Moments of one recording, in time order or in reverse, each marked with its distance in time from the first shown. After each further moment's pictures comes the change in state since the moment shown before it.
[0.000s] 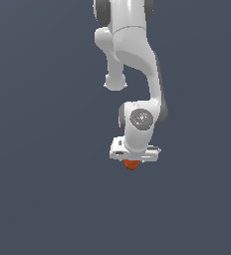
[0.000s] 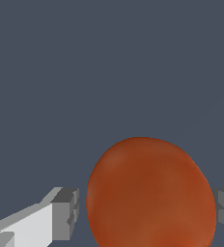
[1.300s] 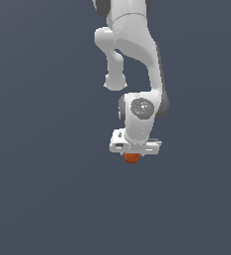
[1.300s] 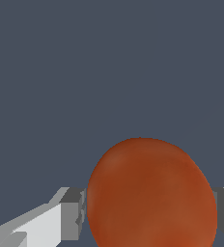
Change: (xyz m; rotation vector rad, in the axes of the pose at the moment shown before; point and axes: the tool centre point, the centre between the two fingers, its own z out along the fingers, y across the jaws) arm -0.019 0.001 -0.024 0.000 -0.002 0.000
